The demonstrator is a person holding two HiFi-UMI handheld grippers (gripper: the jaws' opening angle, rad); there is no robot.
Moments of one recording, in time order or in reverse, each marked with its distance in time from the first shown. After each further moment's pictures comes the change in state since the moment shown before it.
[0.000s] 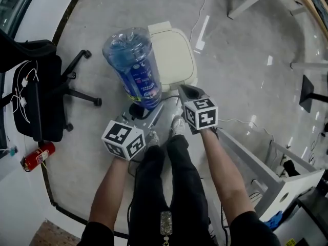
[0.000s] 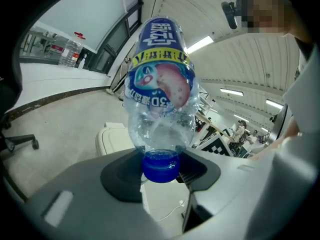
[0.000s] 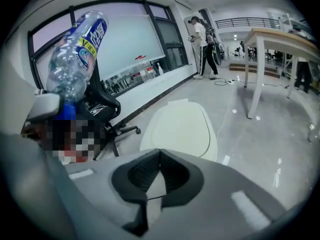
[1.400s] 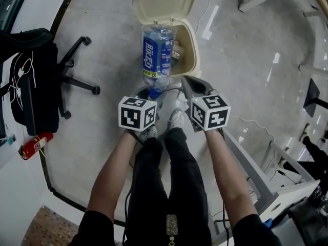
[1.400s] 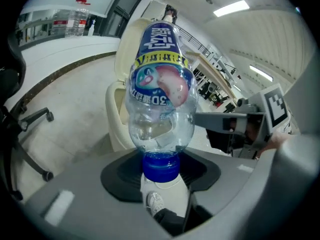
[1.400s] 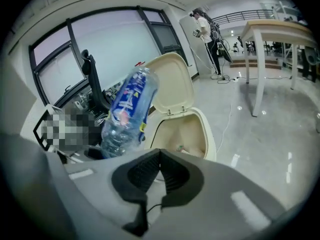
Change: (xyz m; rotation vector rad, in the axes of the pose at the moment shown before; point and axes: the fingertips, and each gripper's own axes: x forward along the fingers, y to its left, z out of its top) left arm 0.064 0.051 -0.098 -0.122 0.440 0.179; right arm -0.005 -0.011 0.027 0.060 -0.043 0.076
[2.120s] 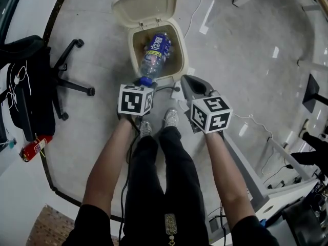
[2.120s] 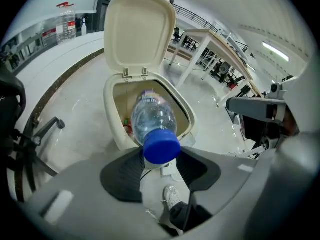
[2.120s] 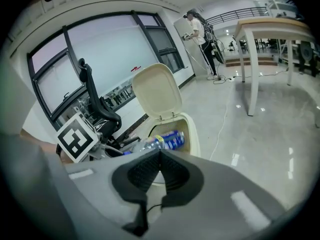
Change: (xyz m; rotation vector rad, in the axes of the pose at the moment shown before) left arm 0.042 0.021 0.016 0.068 0.177 0.167; right arm -0.024 -0.036 0.017 0.039 -0.022 0.007
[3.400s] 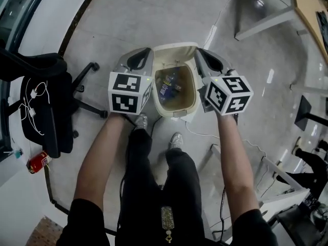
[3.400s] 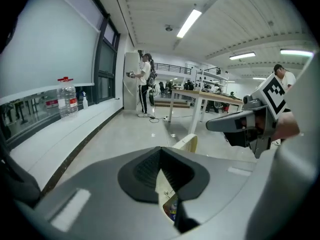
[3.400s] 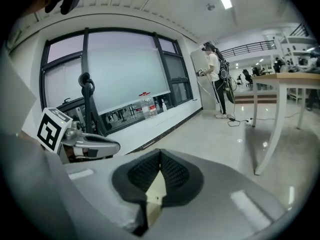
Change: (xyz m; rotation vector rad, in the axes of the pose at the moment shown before) left arm -0.182 0.074 0.268 0.262 -0.631 0.102; right arm 0.030 0.039 0.270 -0.201 -0.285 -0.033
